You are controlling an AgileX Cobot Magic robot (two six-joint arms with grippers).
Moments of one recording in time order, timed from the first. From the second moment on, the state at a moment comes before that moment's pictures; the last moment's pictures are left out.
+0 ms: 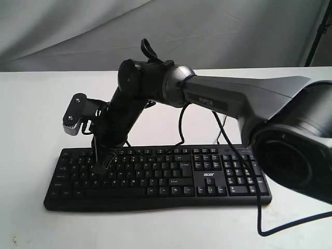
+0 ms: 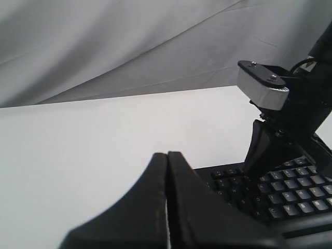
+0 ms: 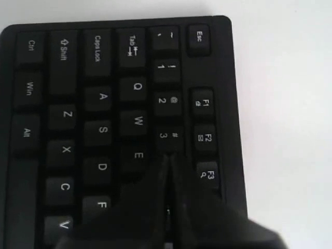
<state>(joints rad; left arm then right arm) -0.18 0.00 0.00 0.04 0.26 -0.02 0.76 2.42 -1.98 0.45 0.91 -1.00</state>
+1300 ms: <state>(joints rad) -0.18 0.00 0.00 0.04 0.26 -0.02 0.78 2.42 -1.98 0.41 0.96 -0.98</state>
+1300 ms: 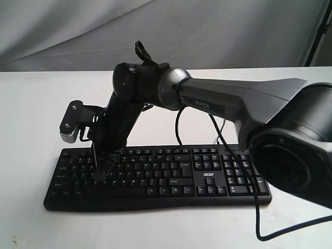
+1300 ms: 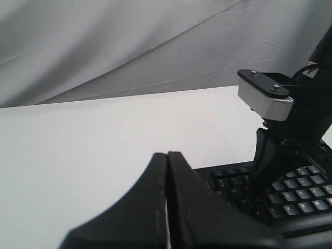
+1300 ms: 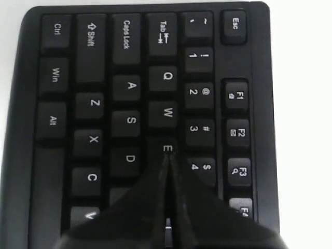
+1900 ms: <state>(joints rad) -0.18 0.00 0.00 0.04 0.26 -0.02 0.78 2.42 -1.98 0.40 0.96 -0.97</state>
